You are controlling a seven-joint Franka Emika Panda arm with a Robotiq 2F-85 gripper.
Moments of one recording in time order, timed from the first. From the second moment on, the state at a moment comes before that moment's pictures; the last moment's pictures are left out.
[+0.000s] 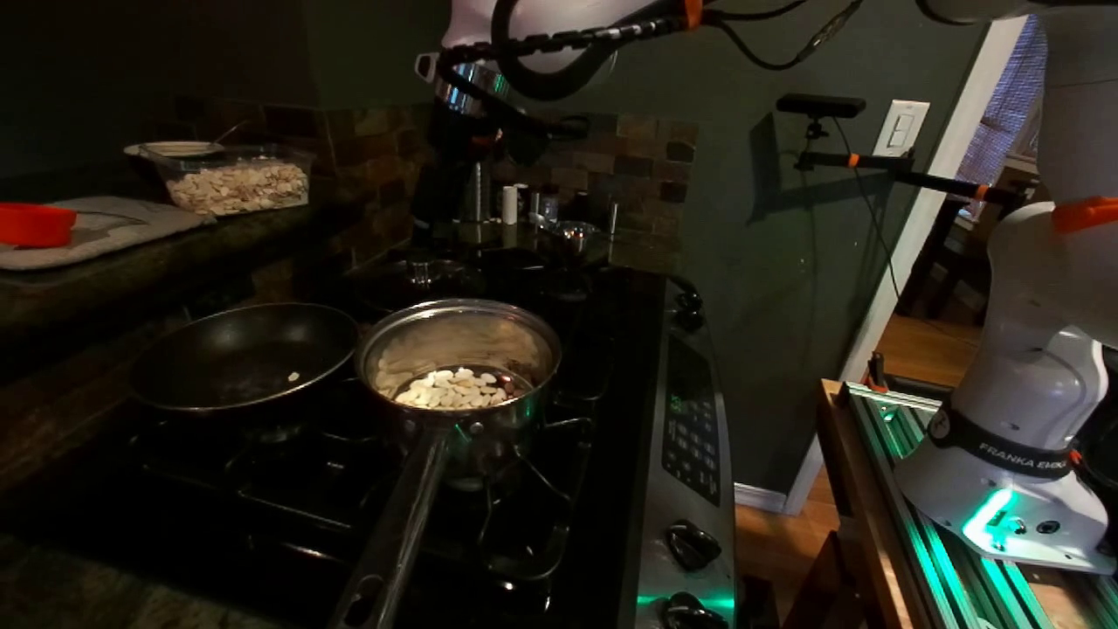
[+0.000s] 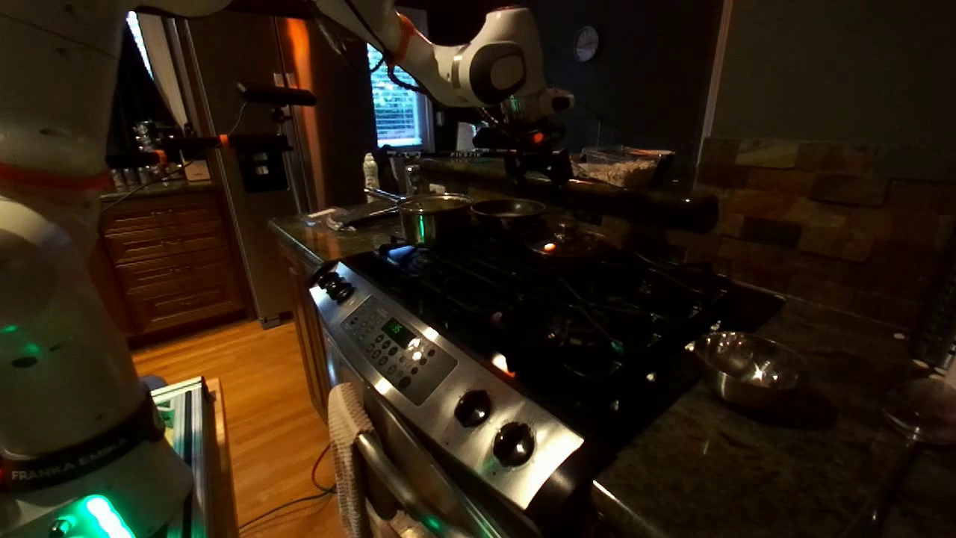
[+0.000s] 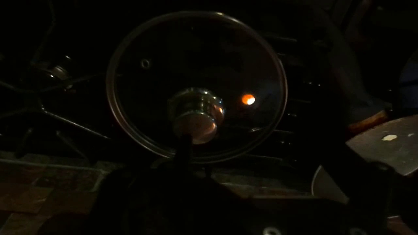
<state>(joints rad) 0.06 0.35 0.04 -1.66 -0.01 2.36 -0.13</state>
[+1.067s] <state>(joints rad) 0.06 0.39 0.03 -1.65 -0.02 2.43 -0.08</state>
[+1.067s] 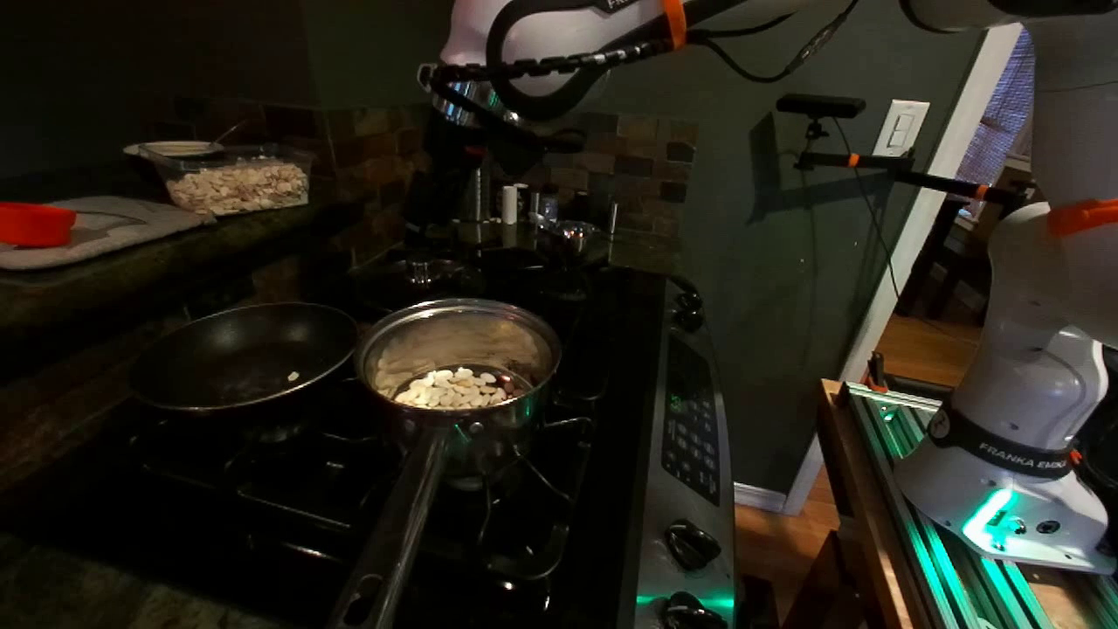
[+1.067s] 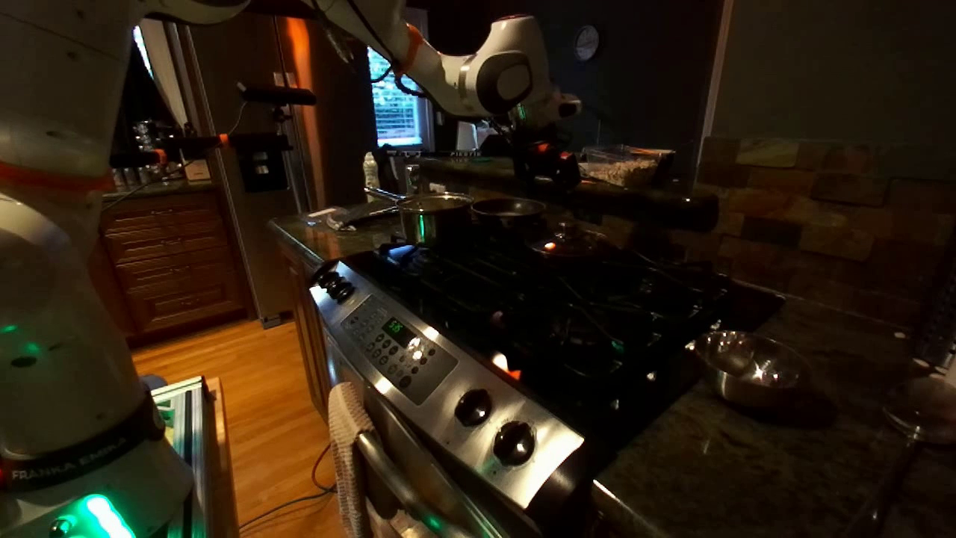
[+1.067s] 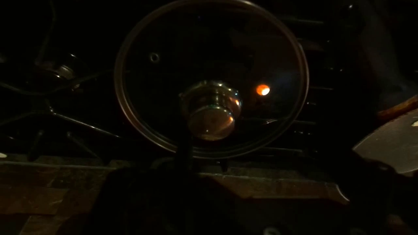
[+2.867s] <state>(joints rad) 0.12 0.53 -0.06 -1.53 -0.13 2.36 0.19</state>
